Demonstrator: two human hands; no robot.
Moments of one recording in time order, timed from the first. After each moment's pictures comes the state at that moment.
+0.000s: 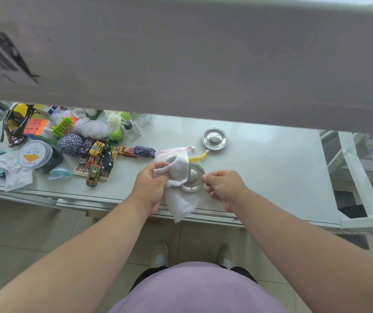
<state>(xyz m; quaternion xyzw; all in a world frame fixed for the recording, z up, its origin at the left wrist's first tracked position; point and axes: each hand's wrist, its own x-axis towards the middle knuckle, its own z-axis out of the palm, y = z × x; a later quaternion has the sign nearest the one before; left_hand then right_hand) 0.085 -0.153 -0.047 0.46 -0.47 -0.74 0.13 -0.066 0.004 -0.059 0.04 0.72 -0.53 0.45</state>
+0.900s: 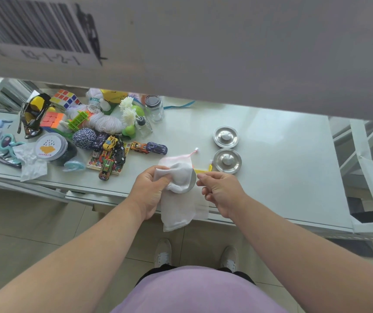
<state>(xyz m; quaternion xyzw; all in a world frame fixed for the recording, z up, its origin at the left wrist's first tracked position) 0.125 -0.167 -0.054 0.45 -0.47 -0.75 0.12 -0.024 -0.013 -0.033 0.04 0.64 -0.59 0.49</state>
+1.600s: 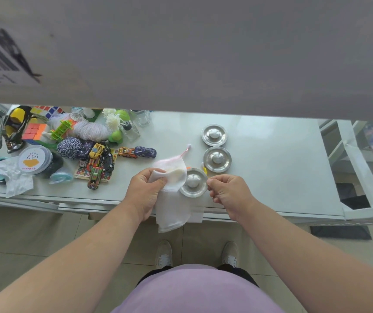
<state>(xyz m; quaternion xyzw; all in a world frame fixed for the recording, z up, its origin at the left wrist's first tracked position) 0.112 -0.168 -0.060 0.46 -0.51 -0.72 0.10 -0.039 0.022 -0.047 0.03 0.70 -0.58 0.41</state>
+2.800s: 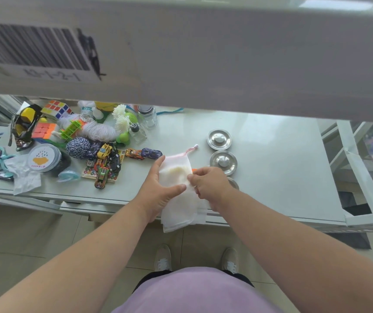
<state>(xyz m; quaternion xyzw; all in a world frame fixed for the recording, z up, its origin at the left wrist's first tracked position) 0.115 -0.160 -0.034 0.38 -0.58 -0.72 0.05 -0.022 -0.039 -0.024 -0.04 0.74 -0.52 0.42</state>
